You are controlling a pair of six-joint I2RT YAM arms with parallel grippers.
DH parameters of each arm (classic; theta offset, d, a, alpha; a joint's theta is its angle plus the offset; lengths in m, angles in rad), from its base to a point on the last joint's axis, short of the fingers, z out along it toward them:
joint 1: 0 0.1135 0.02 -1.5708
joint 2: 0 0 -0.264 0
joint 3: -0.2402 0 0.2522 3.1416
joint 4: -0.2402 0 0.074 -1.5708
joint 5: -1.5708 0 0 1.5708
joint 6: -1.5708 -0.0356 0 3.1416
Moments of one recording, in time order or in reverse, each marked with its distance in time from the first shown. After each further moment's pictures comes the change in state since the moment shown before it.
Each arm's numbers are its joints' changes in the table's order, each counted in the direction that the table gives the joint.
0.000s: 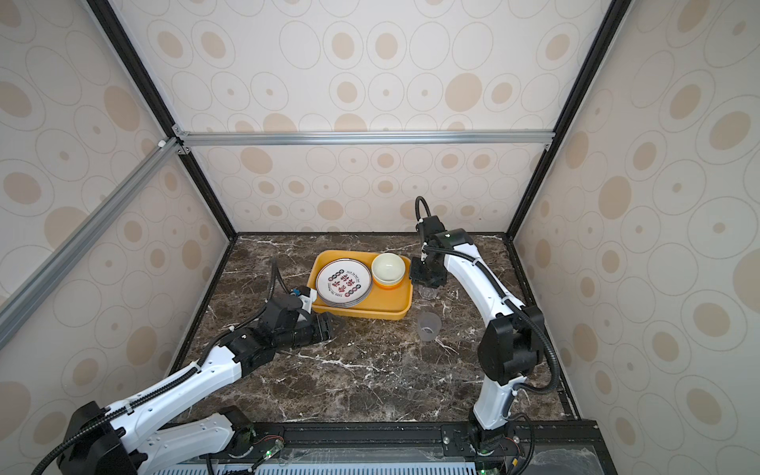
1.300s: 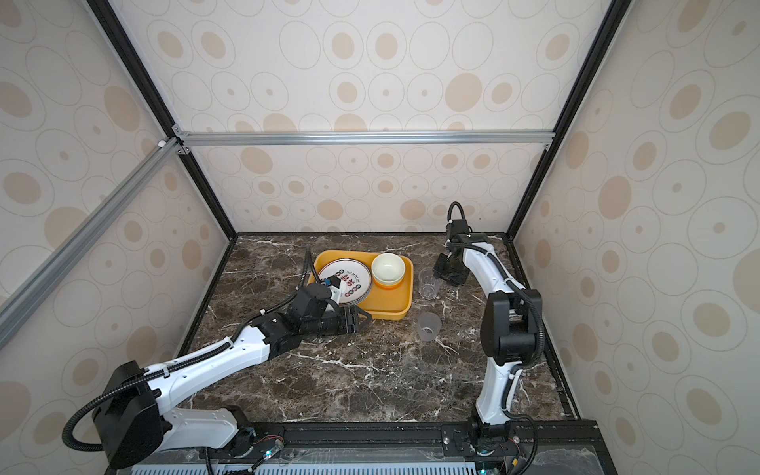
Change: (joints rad) left arm -0.126 0.227 -0.175 0.077 -0.002 -0.024; right arm -0.236 0.202 -0.008 0.169 0.006 -0.094
